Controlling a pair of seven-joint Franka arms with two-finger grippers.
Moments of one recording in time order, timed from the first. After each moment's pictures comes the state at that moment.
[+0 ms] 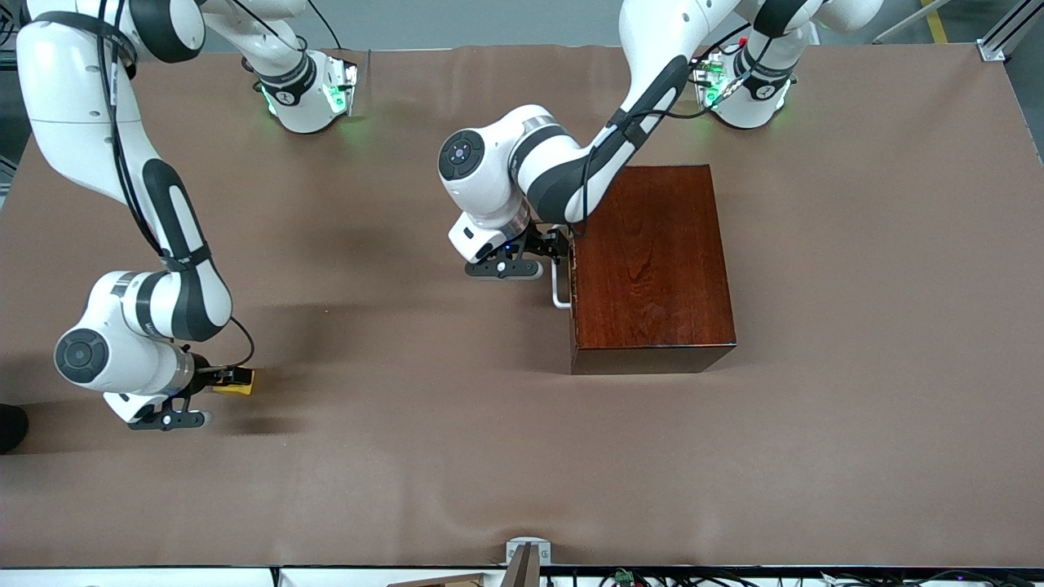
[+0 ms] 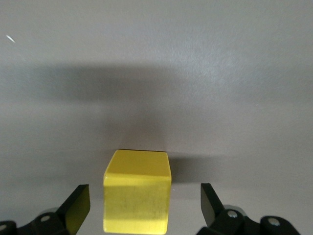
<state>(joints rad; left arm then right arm) -0.78 0.75 -0.16 -1.28 0.28 1.81 -0.91 -0.04 0.73 -0.05 -1.58 -0.02 2.23 -0.10</state>
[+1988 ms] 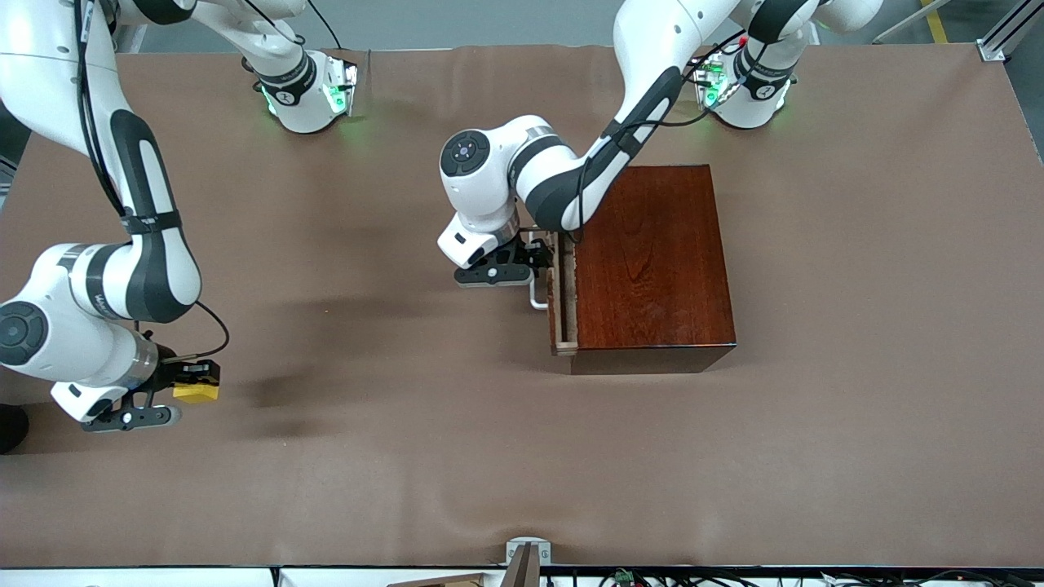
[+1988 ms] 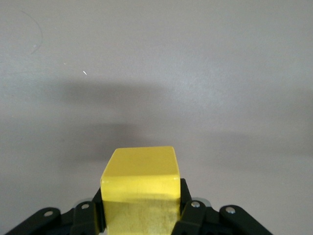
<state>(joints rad) -0.80 0.78 -0.15 -1.28 0.27 2.01 -1.01 -0.02 0.57 -0.04 -1.54 -0.02 2.11 -0.17</state>
